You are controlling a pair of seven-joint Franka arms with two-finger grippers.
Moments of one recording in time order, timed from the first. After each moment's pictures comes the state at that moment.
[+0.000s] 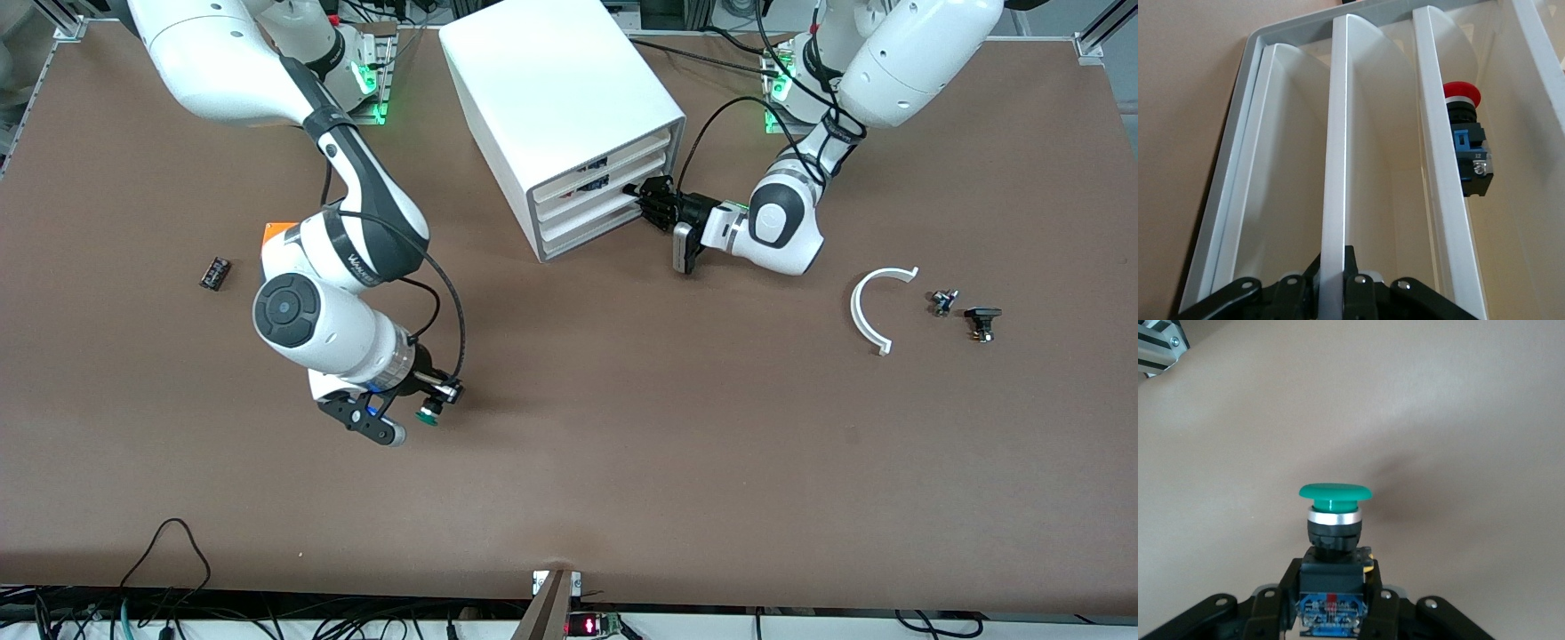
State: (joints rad) left arm -0.02 0.58 -0.40 -2.28 -1.30 1.94 1.32; right arm 0.26 0.76 0.24 -1.17 0.01 2.03 0.91
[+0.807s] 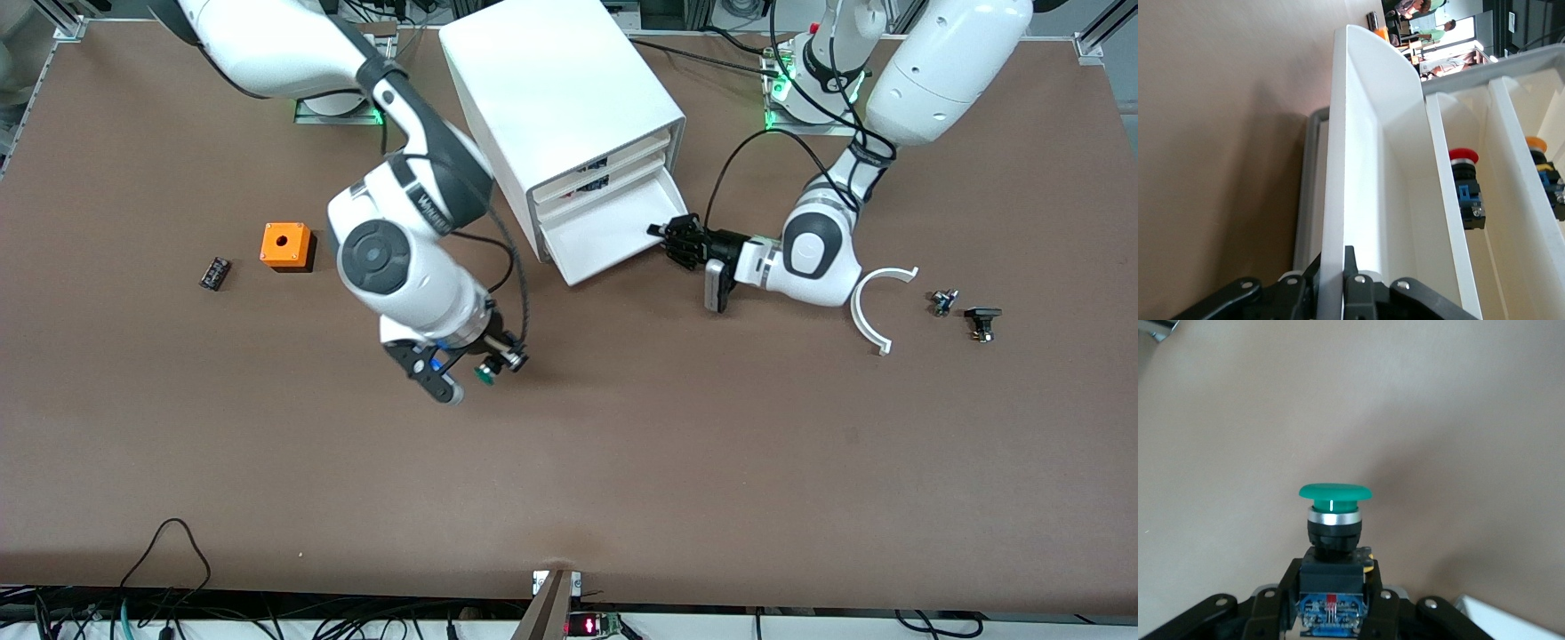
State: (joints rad) left arm 0.00 0.61 -0.27 -2.13 -1.20 1.89 1.30; right arm 0.41 0.77 0.25 -1.06 0.01 1.94 1.33
